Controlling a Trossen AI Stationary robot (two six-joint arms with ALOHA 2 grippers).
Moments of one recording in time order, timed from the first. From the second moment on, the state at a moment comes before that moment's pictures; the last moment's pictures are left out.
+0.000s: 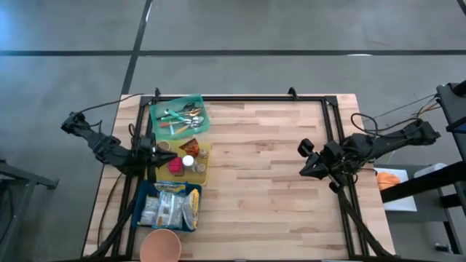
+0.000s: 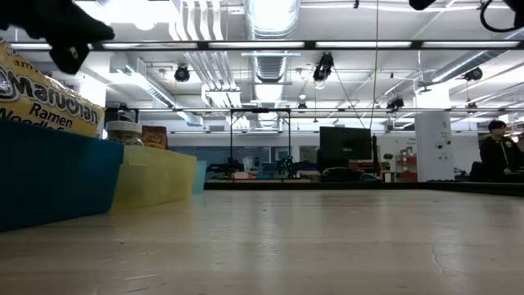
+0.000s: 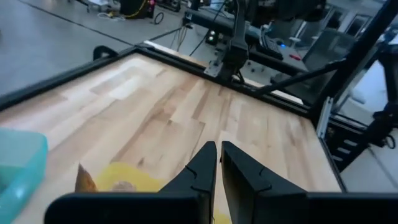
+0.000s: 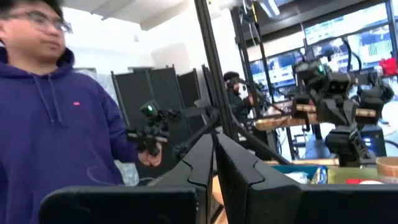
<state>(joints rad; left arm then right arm) -0.58 0.37 0.46 -0.39 -0.72 -0.51 0.27 0.66 0.37 0.59 -0.19 0.33</state>
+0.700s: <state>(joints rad) -0.46 0.10 0.28 -0.31 -0.64 -0.39 0.04 0.53 0.12 0.83 -0.37 0.44</state>
